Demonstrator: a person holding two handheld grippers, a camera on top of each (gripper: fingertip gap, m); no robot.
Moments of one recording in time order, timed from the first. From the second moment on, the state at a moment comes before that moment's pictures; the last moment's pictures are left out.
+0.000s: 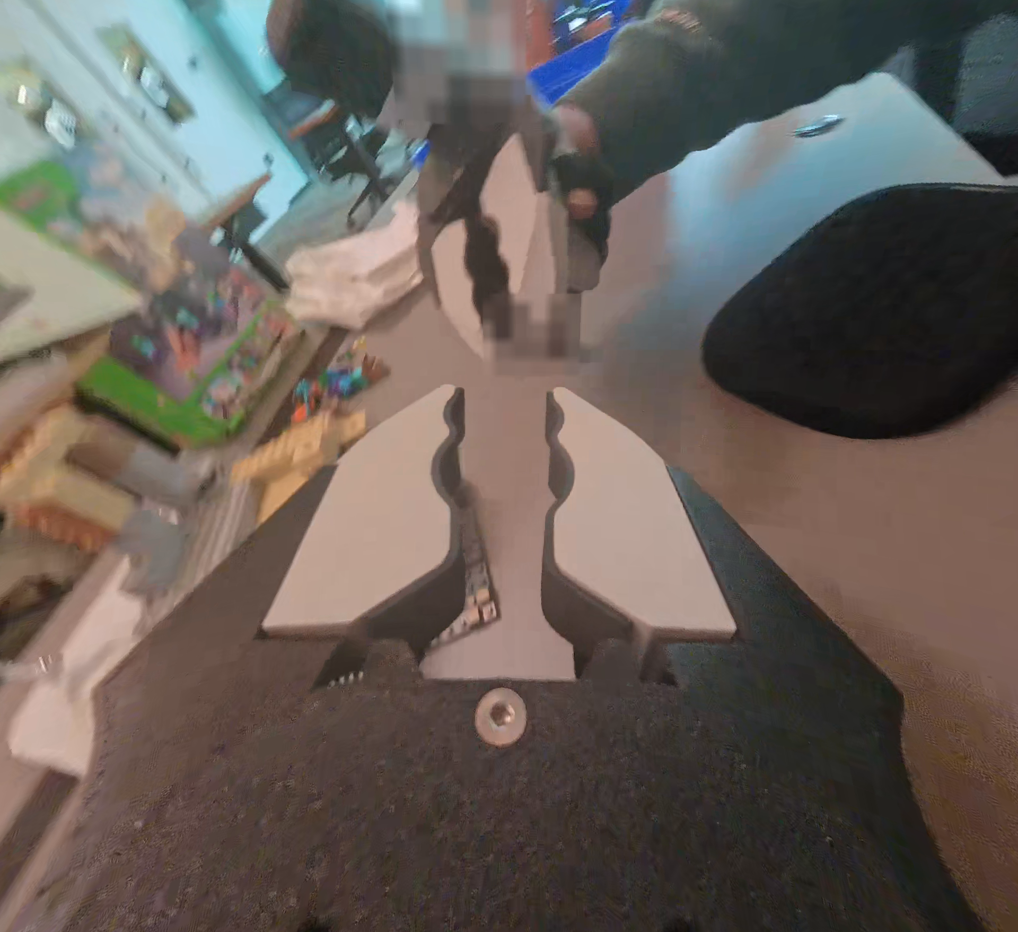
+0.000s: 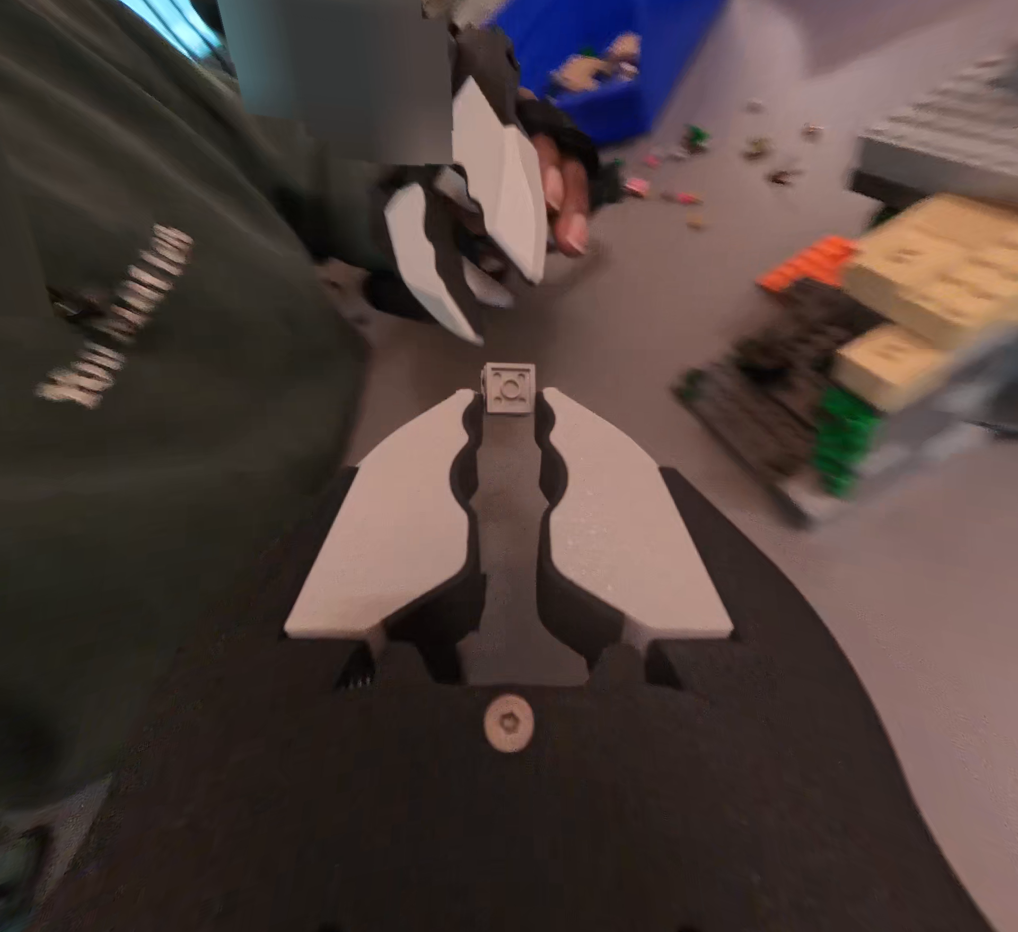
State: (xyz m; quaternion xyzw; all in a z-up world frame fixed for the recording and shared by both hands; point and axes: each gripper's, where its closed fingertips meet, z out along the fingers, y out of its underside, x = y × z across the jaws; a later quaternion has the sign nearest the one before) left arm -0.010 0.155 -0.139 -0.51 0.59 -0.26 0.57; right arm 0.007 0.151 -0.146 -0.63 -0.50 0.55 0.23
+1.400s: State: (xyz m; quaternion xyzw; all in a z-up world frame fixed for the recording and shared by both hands) left arm -0.016 0.115 -0.078 -0.59 0.49 -0.50 0.41; right arm -0.014 0.116 -0.057 -0.49 -0.50 0.55 0.45
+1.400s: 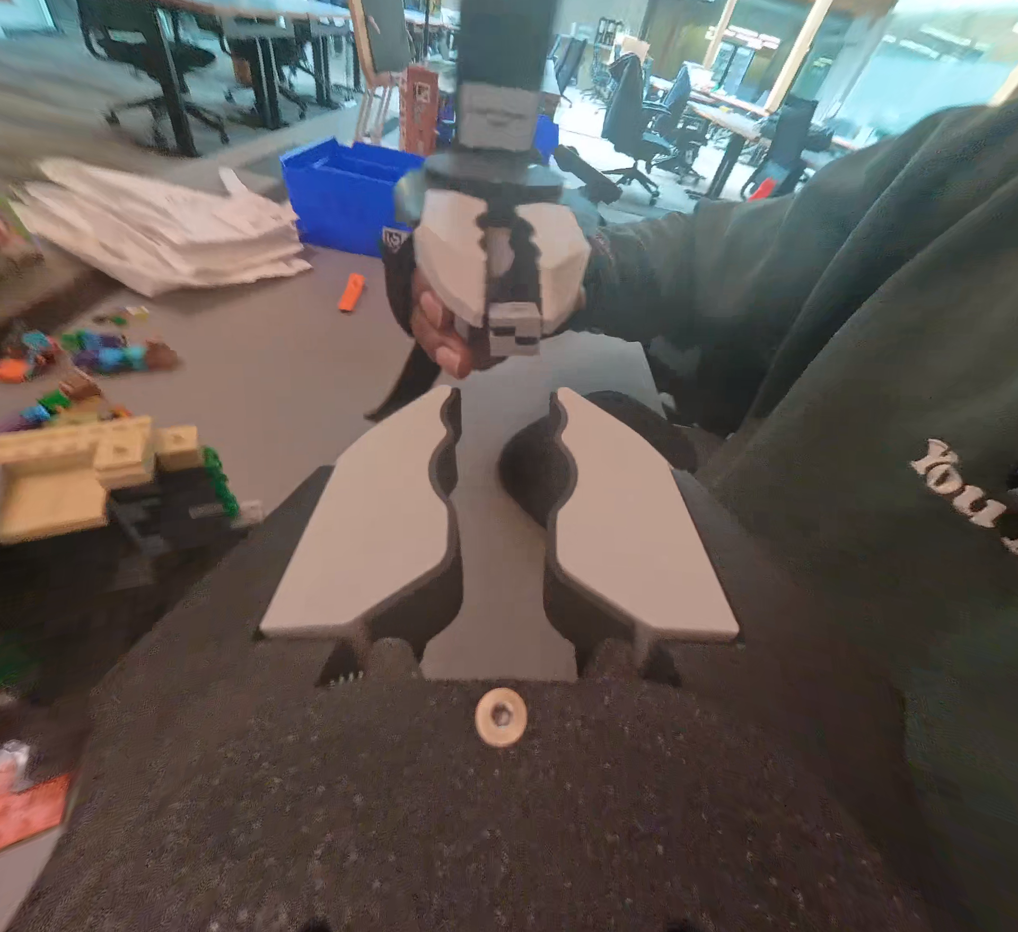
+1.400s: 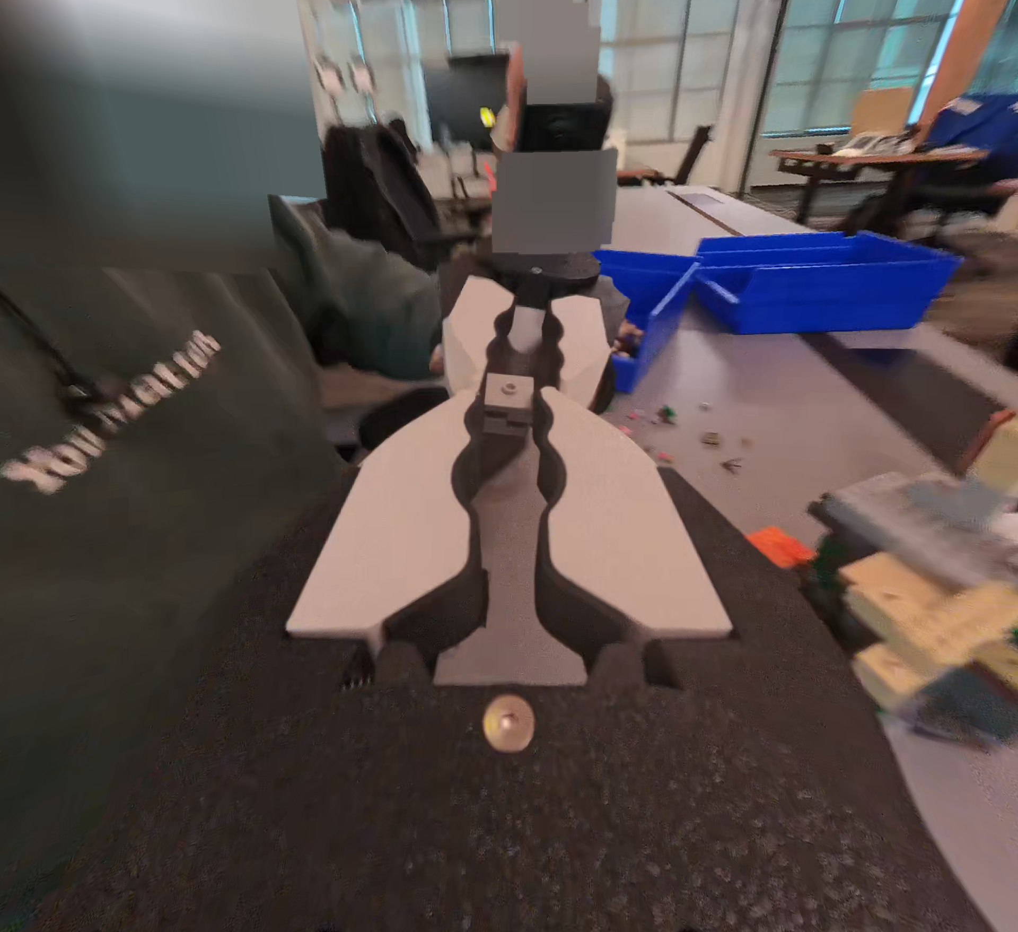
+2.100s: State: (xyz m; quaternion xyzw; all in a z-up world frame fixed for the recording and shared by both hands) left arm -0.009 0.116 -0.064 -0.59 0.45 -0.51 0.44; right arm -0.013 0.119 -0.054 -0.43 -0.46 0.63 0.45
